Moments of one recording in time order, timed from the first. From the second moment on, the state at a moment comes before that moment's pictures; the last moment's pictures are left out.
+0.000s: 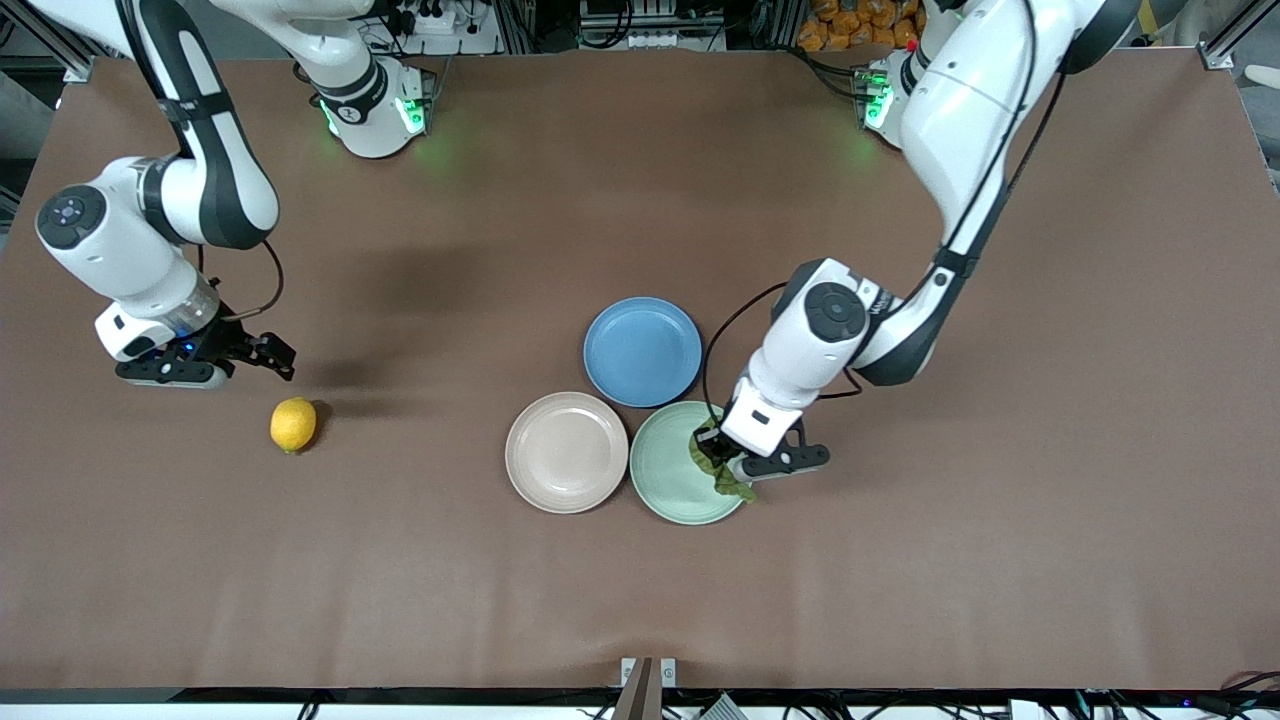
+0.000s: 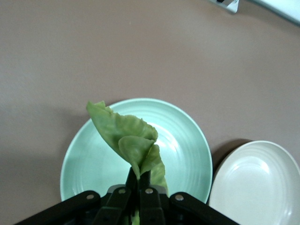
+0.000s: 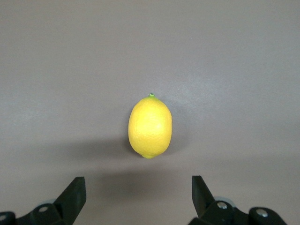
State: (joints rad) left arm -0.34 0.74 -0.26 -1.55 0.11 2.64 -0.82; right arm -0.06 0.12 -0.03 -2.31 0.02 2.59 -0.03
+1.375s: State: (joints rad) left arm -0.37 0.49 -0.08 -1.52 0.11 2.30 -0.84; right arm -0.06 0.35 -0.03 -2.30 0.04 2.86 -0.02
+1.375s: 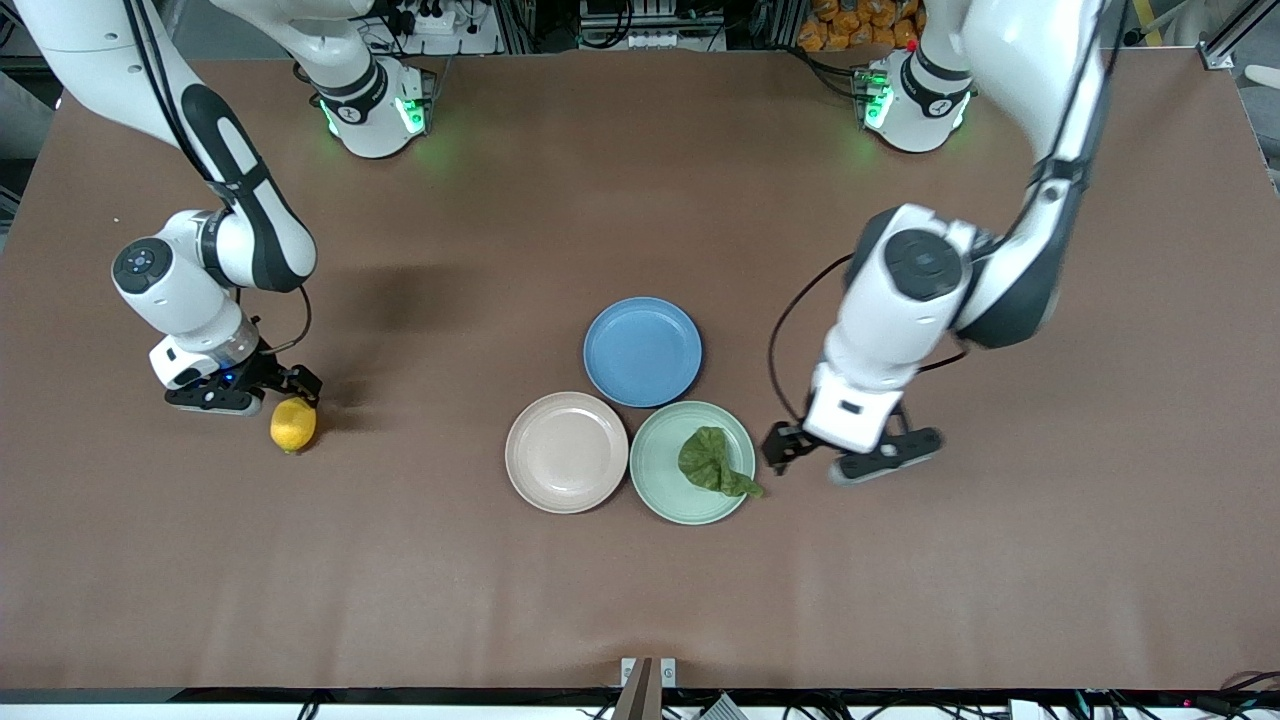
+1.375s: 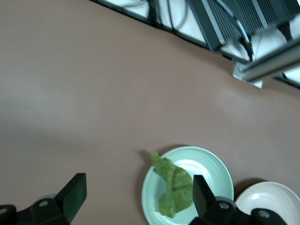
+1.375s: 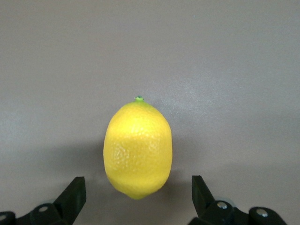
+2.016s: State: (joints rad) left arm -0.17 0.26 -0.08 -1.52 0.11 1.95 -0.45; right arm -0.06 0.44 -0.02 -2.21 0.08 2.86 -0.02
